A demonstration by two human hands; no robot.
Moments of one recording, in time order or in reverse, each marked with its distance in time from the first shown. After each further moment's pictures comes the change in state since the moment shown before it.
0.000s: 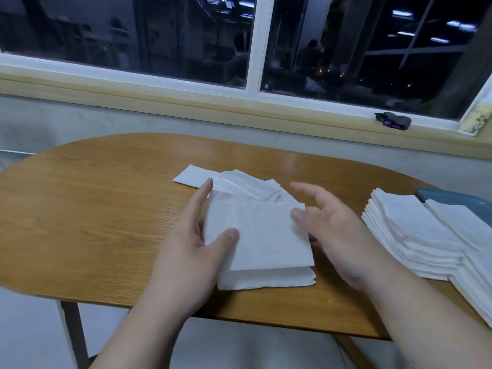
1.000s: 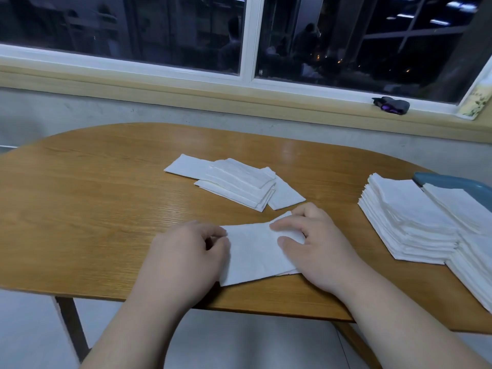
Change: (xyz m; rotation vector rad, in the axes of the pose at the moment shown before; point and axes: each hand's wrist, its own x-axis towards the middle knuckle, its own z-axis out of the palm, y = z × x) left_hand 0.006 -0.019 0.006 0.687 -0.043 -0.035; right_hand 0.000 0.051 -0.001 -0.760 0.073 -0.083
